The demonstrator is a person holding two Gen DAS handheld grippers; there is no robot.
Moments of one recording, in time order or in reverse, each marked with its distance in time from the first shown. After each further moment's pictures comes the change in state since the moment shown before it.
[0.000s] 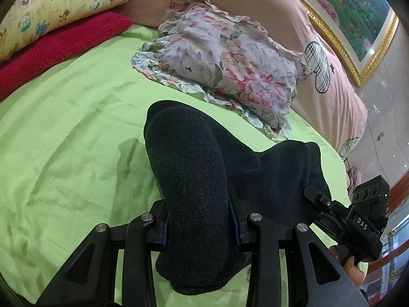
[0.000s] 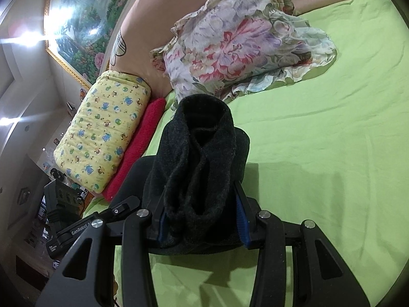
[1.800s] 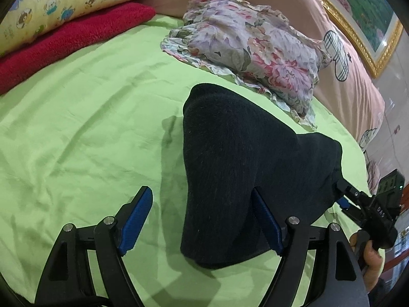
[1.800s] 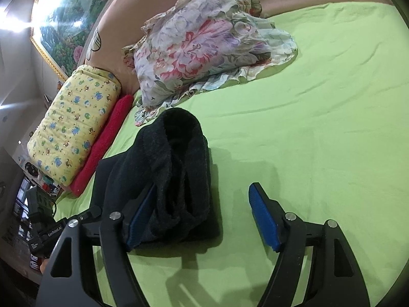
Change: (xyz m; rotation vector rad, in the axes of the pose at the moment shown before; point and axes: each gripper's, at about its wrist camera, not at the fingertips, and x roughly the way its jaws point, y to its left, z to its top) left arm -0.003 0.028 -0.033 0.012 0.026 0.120; right arm -0.017 -0.034 -0.011 -0.060 -0.015 -0.171
